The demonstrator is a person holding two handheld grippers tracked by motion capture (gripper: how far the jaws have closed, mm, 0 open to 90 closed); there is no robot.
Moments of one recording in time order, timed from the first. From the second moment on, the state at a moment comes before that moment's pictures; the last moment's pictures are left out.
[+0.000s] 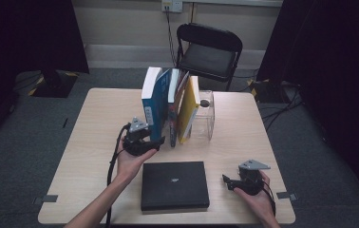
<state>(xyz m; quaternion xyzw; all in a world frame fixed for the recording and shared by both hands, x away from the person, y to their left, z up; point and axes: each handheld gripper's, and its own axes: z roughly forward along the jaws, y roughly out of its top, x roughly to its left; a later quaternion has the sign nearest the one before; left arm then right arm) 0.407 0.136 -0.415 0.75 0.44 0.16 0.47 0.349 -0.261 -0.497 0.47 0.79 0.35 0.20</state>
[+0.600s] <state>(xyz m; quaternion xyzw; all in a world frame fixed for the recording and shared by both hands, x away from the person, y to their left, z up) 0.350 0.171 -0.467 0.81 0.38 0.14 0.41 0.406 -0.186 -0.407 0.41 0.75 0.47 0.22</state>
